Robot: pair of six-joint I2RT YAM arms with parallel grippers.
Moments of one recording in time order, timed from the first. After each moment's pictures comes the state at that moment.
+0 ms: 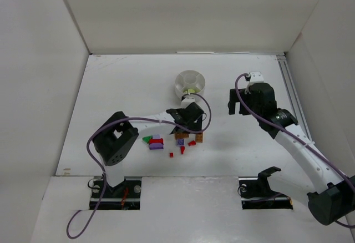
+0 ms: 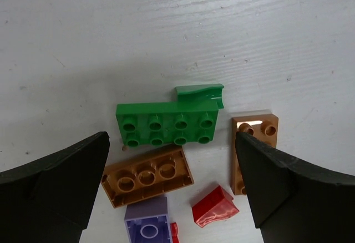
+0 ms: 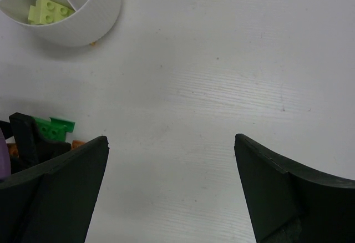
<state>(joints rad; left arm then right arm) -0.94 1.77 1.09 -0.38 -0.34 -0.71 0.39 1.02 0.91 -0.48 0.18 0.19</state>
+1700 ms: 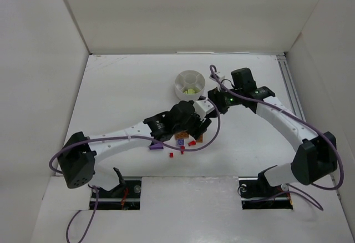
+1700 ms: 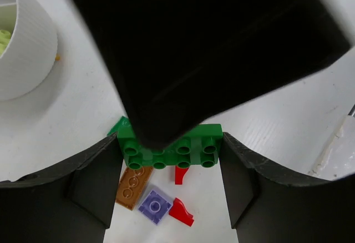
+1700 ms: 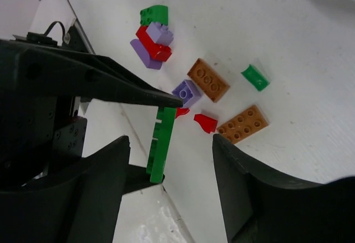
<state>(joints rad) -1.02 1.38 0.96 -0.14 -0.05 -0.05 0.40 1.39 1.14 -0.55 -0.78 0.10</state>
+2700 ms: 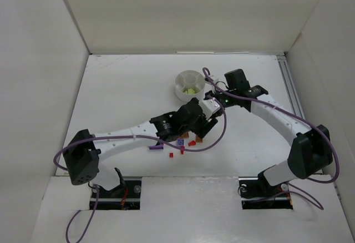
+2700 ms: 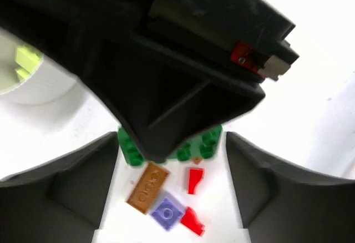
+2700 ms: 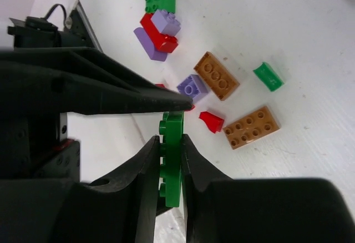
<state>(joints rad) -1.08 1.44 1.06 -0.17 -0.20 -0.02 0.44 1.47 1.16 -0.57 -0.80 0.07</state>
